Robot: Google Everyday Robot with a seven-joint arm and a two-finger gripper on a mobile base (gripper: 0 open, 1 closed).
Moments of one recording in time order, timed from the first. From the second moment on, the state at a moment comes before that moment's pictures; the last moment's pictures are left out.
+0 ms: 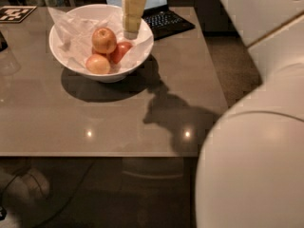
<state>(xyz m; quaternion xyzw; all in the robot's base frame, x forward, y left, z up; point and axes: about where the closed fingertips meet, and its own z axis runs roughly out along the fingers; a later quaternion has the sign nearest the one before) 0.635 0.040 1.038 -0.72 0.66 -0.03 0.21</state>
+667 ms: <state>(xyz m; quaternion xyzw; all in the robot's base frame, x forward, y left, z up) 0.659 0.069 1.033 -0.72 0.65 -0.02 0.24</state>
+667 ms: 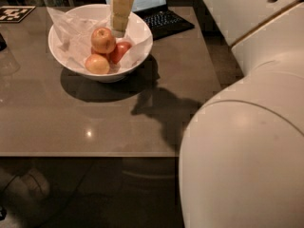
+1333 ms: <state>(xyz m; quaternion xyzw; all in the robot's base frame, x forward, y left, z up) 0.703 0.094 0.996 -0.71 0.66 0.01 0.23</state>
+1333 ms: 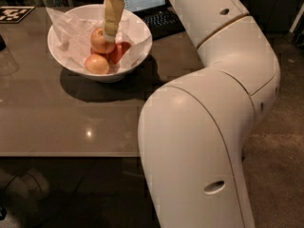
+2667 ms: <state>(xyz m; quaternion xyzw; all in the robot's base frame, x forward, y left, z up) 0.740 0.121 0.933 -0.69 0.67 0.07 0.24</state>
